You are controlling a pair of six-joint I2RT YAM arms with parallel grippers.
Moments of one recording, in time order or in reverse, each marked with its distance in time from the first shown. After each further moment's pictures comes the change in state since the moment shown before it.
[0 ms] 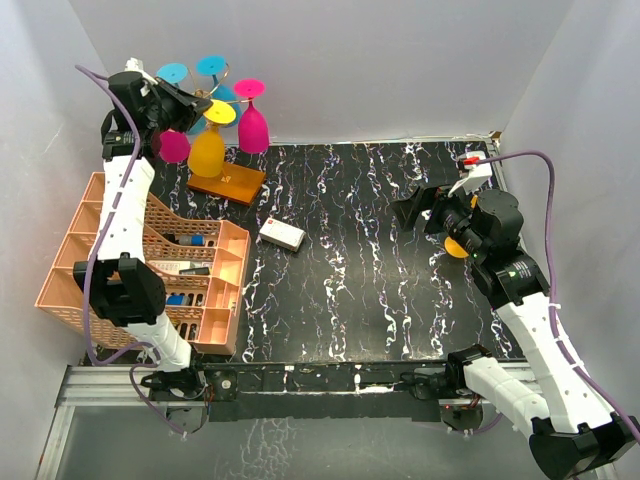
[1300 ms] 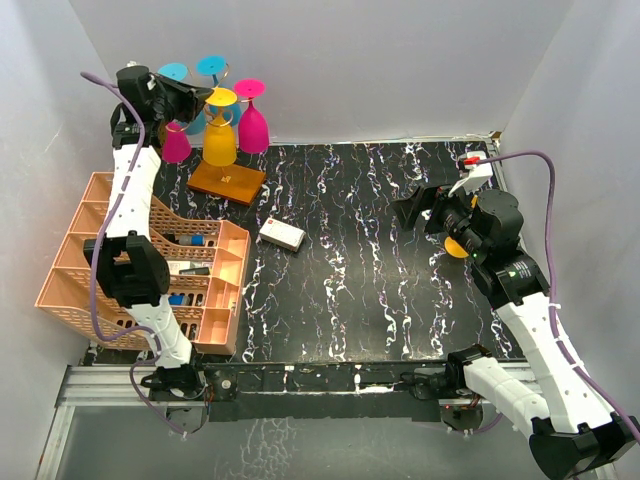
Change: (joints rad) left arm 0.010 0.143 0.095 0.082 -0.033 -0.248; right arm 0.000 0.000 0.000 0.000 0.011 0.000
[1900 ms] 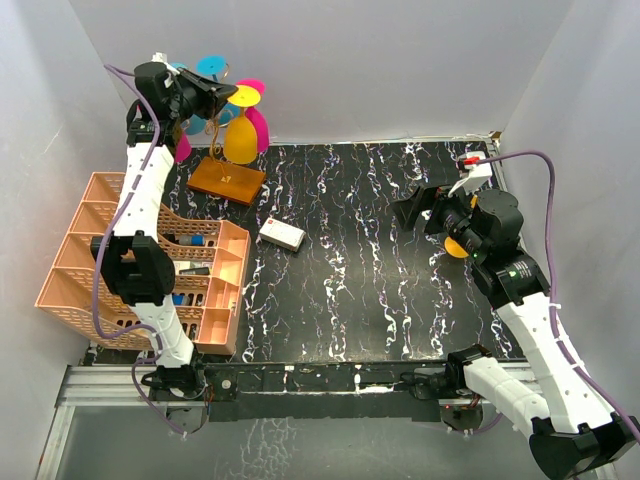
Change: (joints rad) left arm -0.074 0.019 0.034 0.034 0.087 0.008; right arm 0.001 0.000 0.003 -0.009 -0.008 0.005
